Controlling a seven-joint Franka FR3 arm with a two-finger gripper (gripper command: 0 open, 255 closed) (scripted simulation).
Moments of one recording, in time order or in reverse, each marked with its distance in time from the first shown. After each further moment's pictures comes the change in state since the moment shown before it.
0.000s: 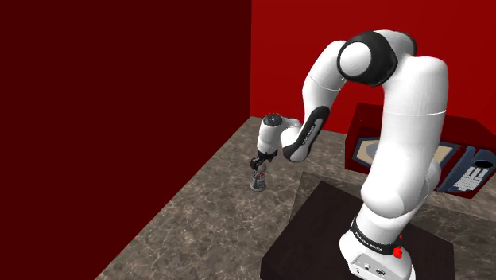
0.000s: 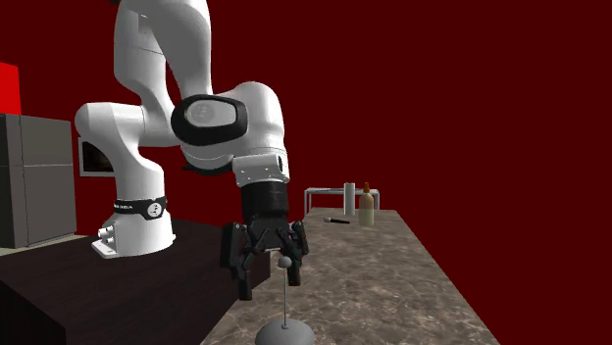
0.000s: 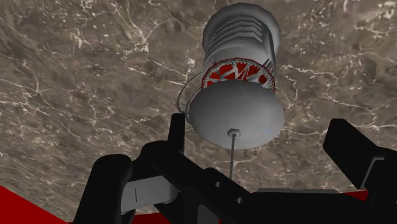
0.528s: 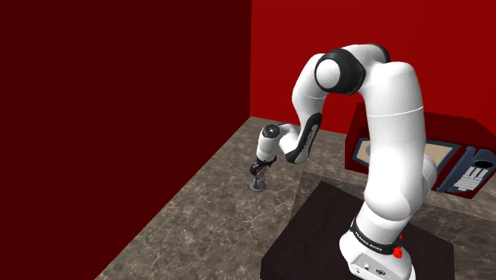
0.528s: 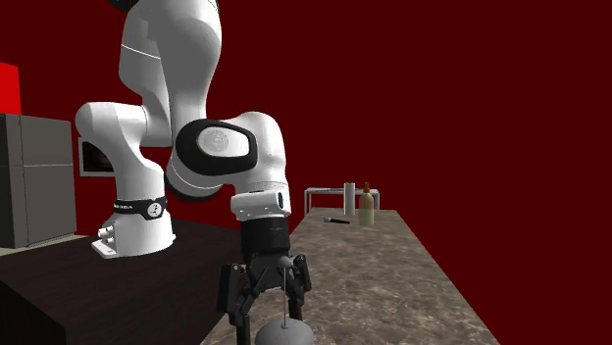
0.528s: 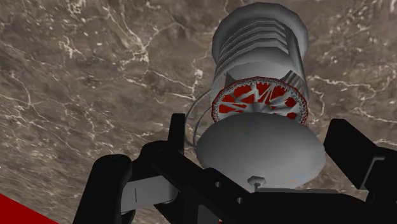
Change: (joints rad) arm 0.100 0.183 -0.139 0.138 -0.308 0.058 0.327
